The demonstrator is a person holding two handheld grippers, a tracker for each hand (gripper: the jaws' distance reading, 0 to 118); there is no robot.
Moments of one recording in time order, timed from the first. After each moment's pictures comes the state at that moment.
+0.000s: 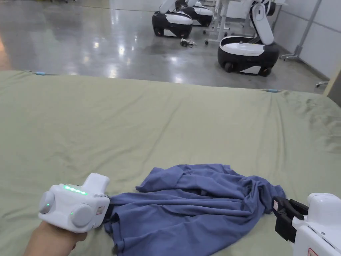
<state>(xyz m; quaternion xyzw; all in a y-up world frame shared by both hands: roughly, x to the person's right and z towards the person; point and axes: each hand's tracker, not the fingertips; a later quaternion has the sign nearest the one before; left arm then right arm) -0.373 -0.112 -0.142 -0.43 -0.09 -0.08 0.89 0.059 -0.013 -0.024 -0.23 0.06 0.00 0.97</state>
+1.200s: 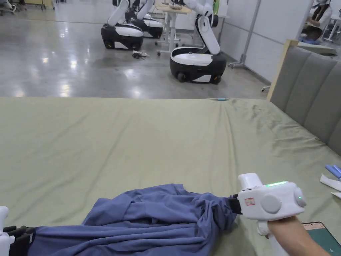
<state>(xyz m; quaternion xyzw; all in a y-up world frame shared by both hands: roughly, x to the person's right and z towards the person) -0.395 -0.047 -0.133 -0.38 -0.11 0.03 0.92 0.160 -0.066 -0.217 -0.44 0.05 0.04 0.90</state>
